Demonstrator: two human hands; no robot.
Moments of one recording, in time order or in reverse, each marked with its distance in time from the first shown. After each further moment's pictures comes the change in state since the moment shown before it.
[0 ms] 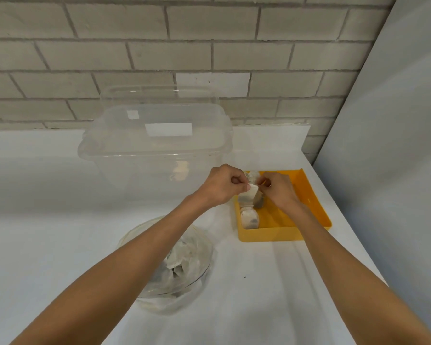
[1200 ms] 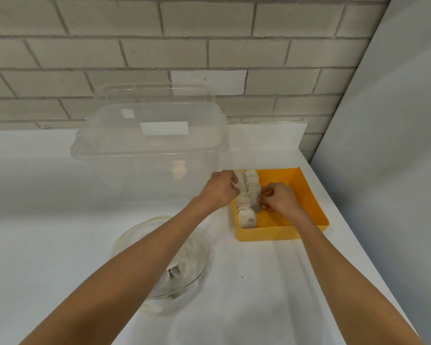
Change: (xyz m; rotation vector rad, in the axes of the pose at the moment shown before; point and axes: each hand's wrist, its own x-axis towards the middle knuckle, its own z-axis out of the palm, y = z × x) left_hand 0.022 -0.022 0.023 0.208 0.023 -0.117; right_hand -0.014 0.015 0.007 0.210 -0.124 0.285
